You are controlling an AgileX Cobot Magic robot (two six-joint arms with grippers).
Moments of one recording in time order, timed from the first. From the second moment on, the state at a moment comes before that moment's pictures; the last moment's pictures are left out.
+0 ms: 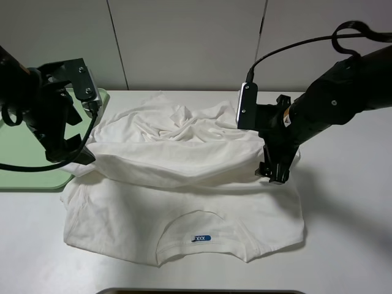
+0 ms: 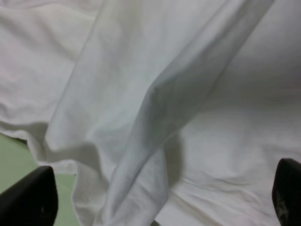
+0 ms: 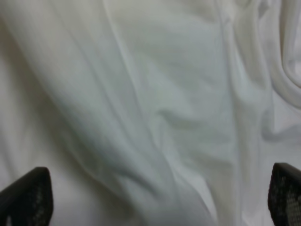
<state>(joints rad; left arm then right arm) -0.27 1.49 -0.88 -0.20 0.57 0.99 0.48 1.71 -0.83 -0.25 0.31 -0.72</state>
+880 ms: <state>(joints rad) -0.27 1.57 -0.88 -0.24 0.57 1.15 0.48 1.81 -0.83 -0.33 0.36 -0.67</state>
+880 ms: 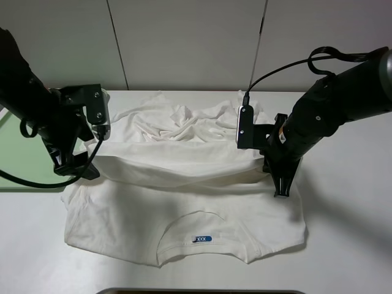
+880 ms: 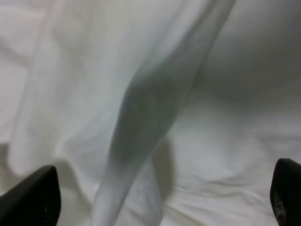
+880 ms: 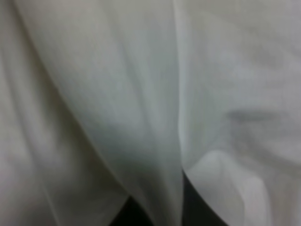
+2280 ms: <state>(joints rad) -0.27 1.57 -0.88 -0.22 0.36 1.06 0.48 1.61 -0.95 -0.89 0.53 -0.16</state>
